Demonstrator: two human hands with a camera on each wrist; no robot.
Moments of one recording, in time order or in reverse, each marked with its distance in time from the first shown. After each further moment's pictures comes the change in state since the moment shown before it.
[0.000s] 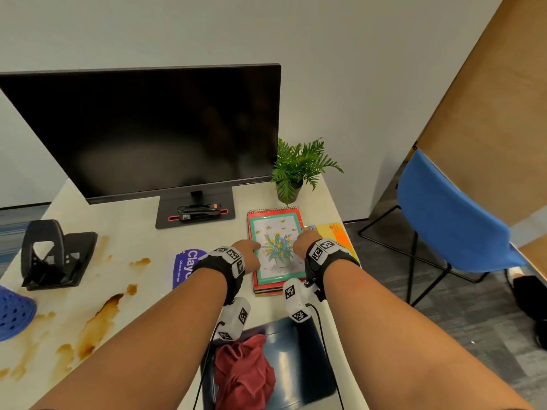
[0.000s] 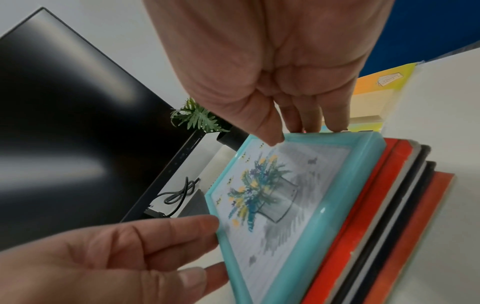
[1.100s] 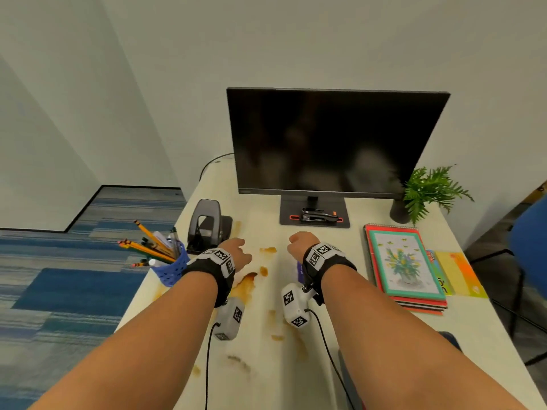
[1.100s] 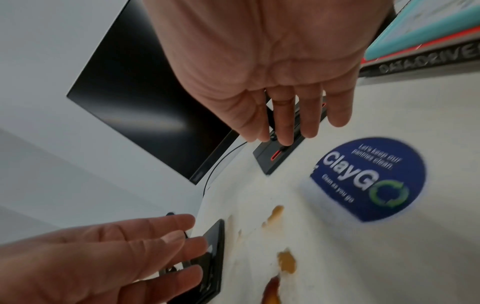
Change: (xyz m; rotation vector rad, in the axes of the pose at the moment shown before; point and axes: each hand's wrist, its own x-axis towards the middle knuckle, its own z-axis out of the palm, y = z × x) left_hand -0.114 -0.271 -0.129 -0.277 0.179 -0.288; right_hand -0.113 -0.129 0.240 -0.473 -0.160 -0.473
